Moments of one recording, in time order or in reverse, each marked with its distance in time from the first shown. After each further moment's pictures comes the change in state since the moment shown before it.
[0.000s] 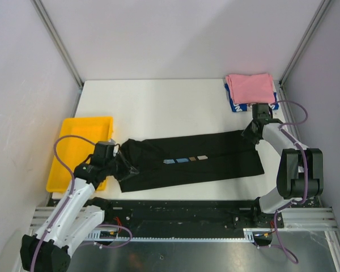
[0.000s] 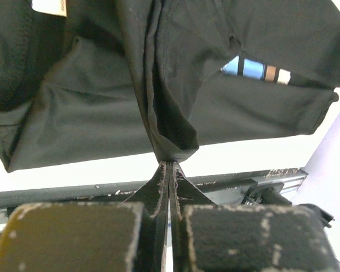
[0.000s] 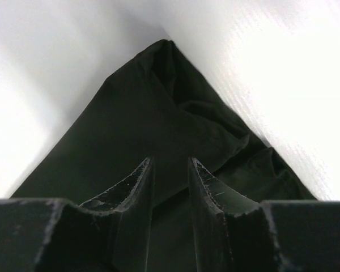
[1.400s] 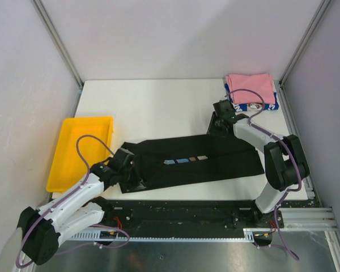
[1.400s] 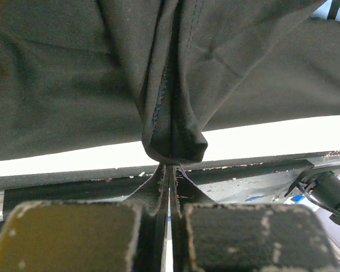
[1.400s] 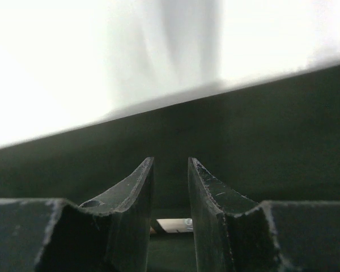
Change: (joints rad) left arm -0.303 0.129 -0.100 0.052 -0.092 -0.127; right arm 0.372 0.135 0.133 0.108 -0.088 -0.035
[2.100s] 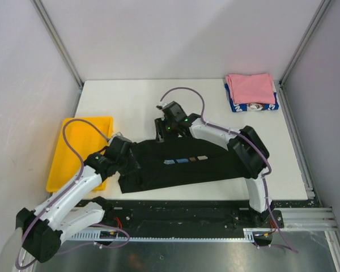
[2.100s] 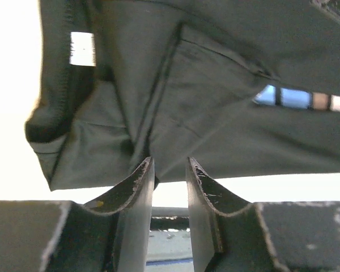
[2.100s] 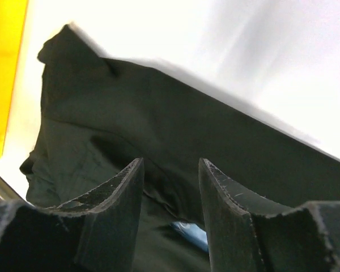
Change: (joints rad) left arm 0.025 0.006 0.207 -0.060 -0.272 0.110; right arm 0.389 0.332 0.413 0.042 -0.220 -0.208
